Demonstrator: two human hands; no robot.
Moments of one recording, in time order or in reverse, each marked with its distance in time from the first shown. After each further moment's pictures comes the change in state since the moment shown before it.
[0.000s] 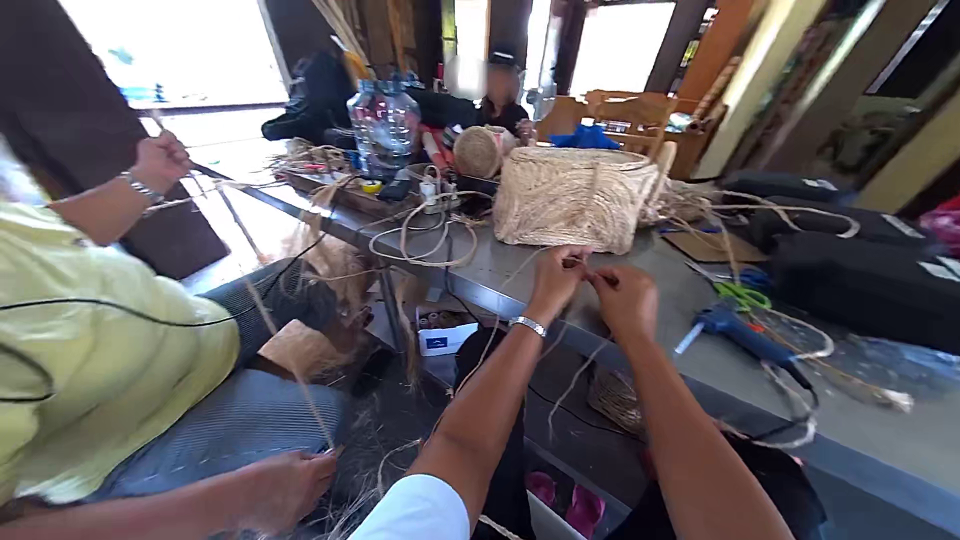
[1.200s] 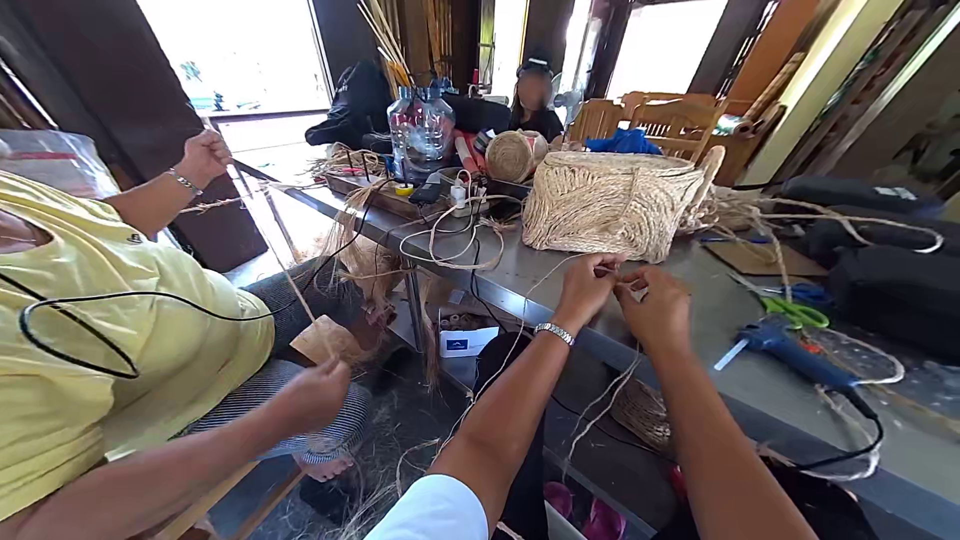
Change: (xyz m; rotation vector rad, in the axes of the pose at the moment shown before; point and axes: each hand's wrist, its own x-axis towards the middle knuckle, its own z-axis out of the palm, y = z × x) left_hand 0.007 0.007 0.001 0.016 0.001 -0.011; right_hand 0.001 -0.005 -0.001 0.047 -0.049 -0.024
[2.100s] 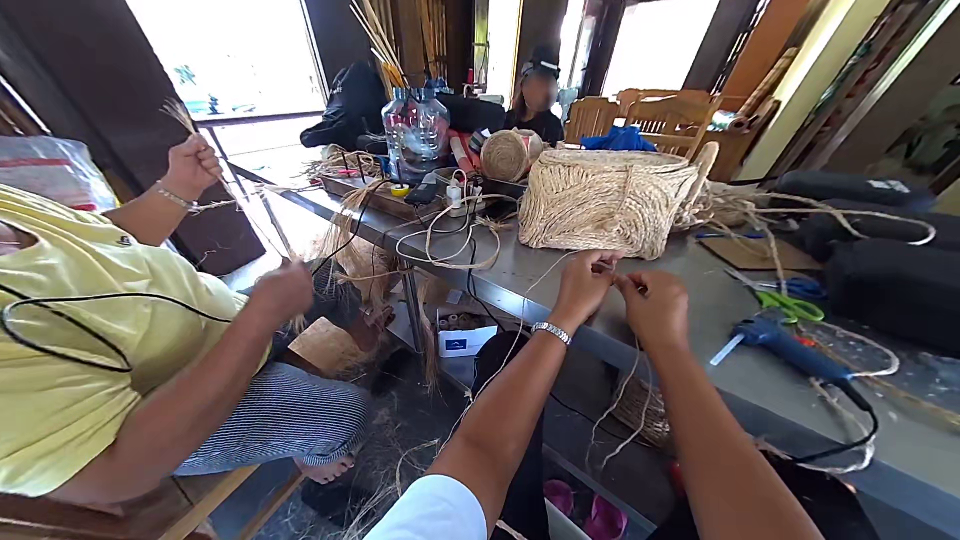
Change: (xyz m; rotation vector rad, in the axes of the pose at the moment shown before) left_hand -0.002 0.003 -0.001 0.066 -0.006 0.049; right_hand -0.002 0.002 0.001 0.012 0.056 -0.011
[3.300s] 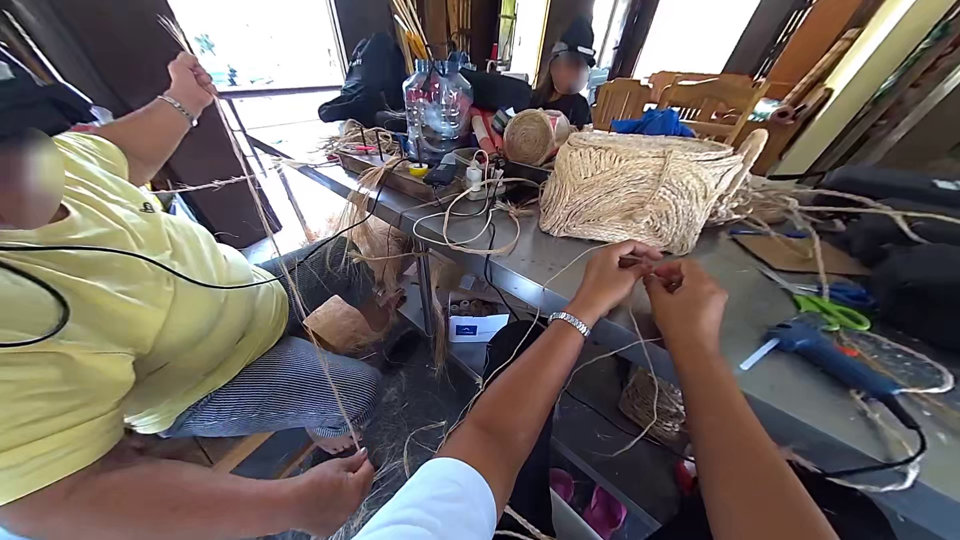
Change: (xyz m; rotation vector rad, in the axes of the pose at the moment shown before) left_hand -0.006 0.002 -0.003 -0.118 -0.090 -0.002; right_hand -0.001 -0.004 0.000 -0.024 0.020 0.068
